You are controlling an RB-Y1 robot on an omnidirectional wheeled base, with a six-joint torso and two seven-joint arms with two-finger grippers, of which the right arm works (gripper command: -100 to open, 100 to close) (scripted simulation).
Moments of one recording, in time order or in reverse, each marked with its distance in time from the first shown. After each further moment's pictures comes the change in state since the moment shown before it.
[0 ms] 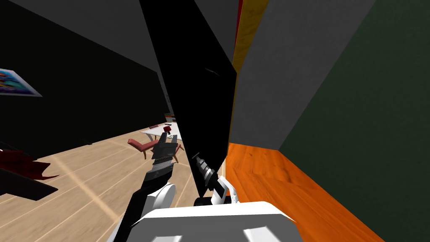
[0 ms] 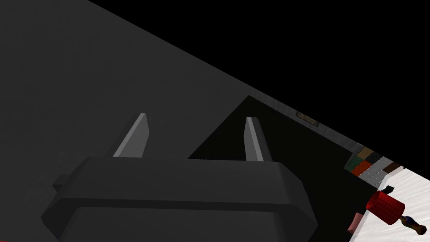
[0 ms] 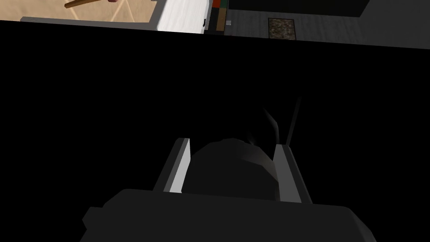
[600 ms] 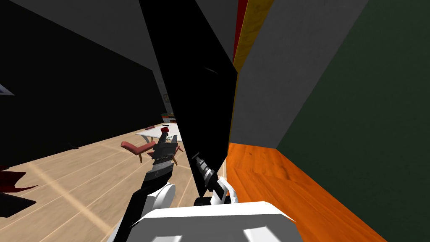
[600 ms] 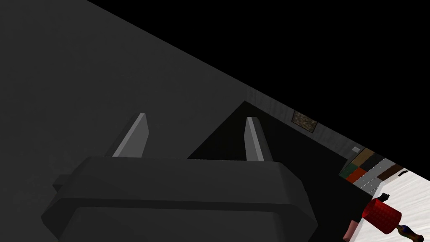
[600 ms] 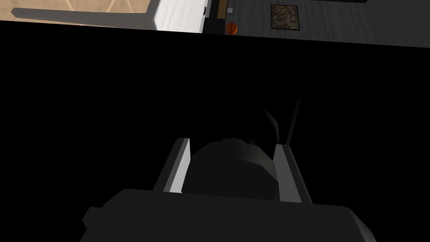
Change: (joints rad) arm 0.026 0.016 -0.015 -0.012 0.032 0.007 -0.004
